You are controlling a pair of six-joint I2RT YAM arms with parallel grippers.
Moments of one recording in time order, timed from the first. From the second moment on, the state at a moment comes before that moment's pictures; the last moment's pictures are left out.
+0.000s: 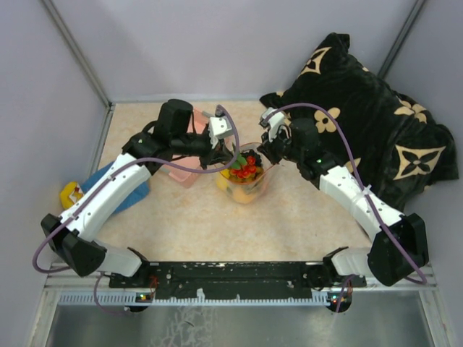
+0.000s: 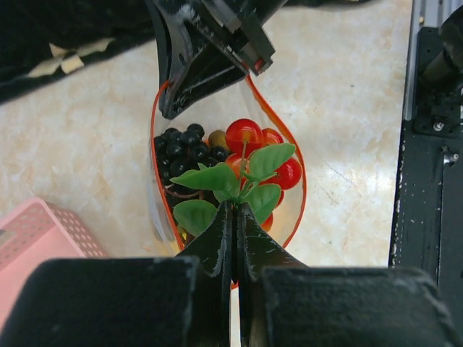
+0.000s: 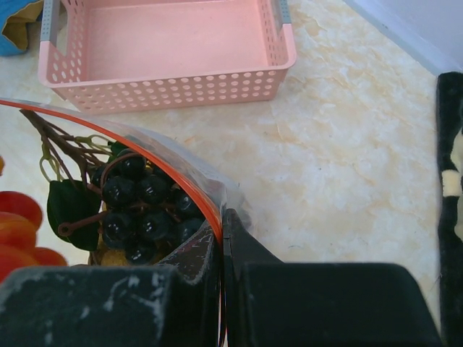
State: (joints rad) left arm -0.64 1.39 1.48 -0.60 0.63 0.41; right arm 0.46 1.30 1.03 -0.13 -0.34 -0.20
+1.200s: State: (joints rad) left arm -0.82 1.66 1.71 -1.03 0.22 0.44; right arm 0.46 1.30 1.03 -0.12 -0.38 -0.18
